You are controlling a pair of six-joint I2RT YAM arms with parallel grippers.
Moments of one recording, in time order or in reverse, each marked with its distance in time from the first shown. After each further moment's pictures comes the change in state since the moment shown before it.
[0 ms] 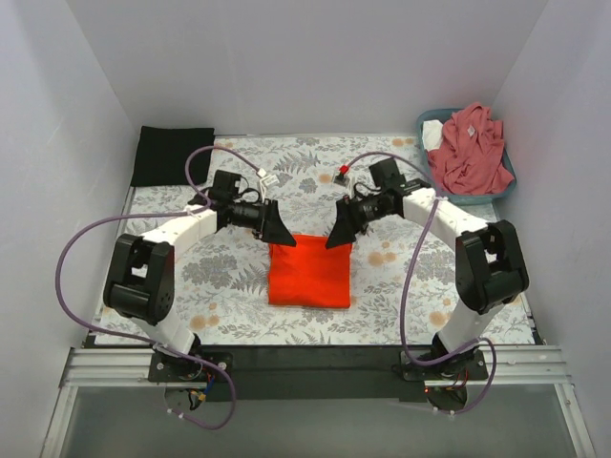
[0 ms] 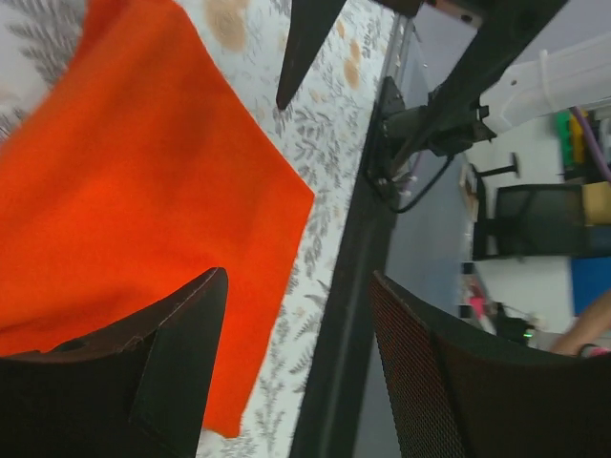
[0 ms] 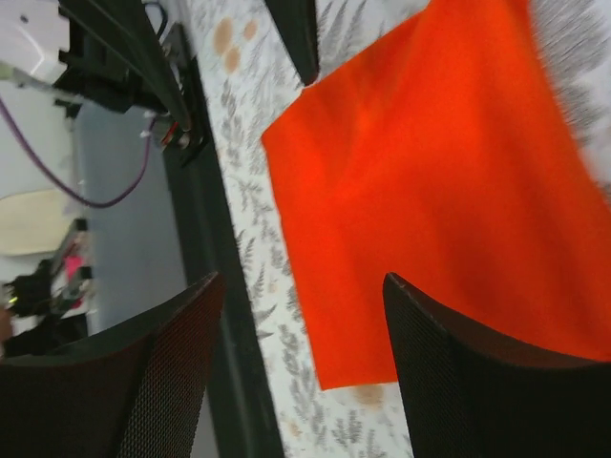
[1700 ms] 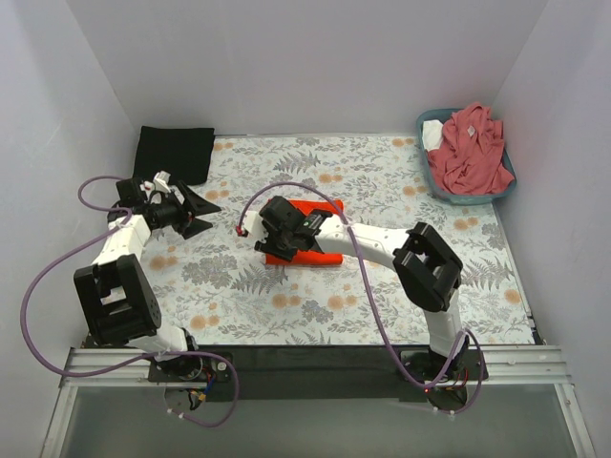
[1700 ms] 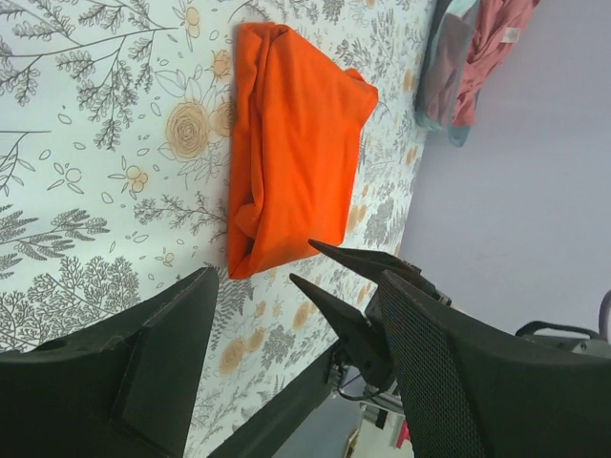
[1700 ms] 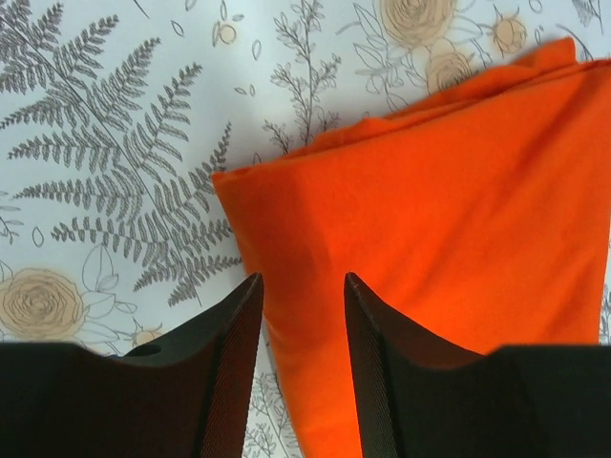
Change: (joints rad) left arm 0.577 -0.139 -0.087 -0.077 -0.208 -0.478; right arm 0.607 0.248 0.249 0.115 1.012 -0.254
